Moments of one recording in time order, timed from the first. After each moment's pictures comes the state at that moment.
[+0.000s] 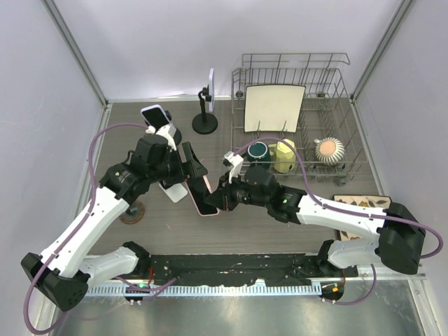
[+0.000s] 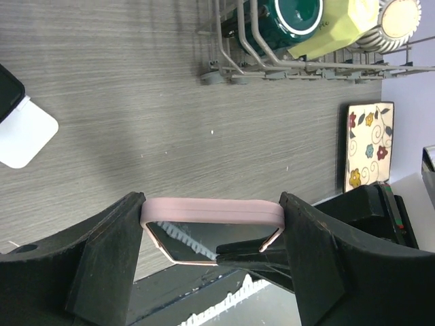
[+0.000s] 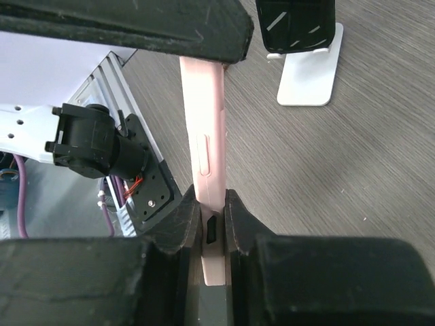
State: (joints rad) left arm -0.56 1.05 1.13 -0.75 0.09 -0.73; right arm 1.02 1.28 0.80 0.16 -0.16 0.50
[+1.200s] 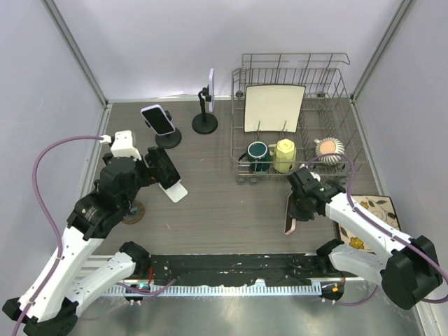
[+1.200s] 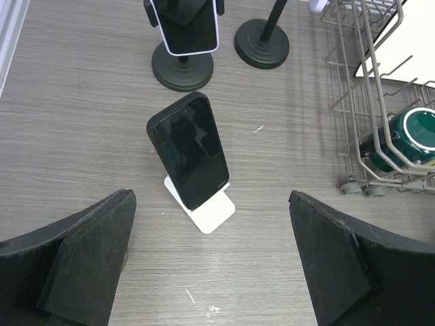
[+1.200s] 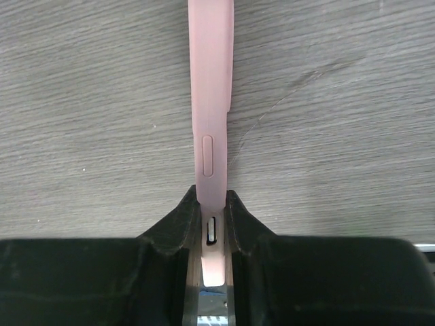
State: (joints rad) left arm -0.56 0.72 1.03 -0.72 -0.48 -0.39; right arm 0.51 1.05 0.66 -0.87 0.10 0.73
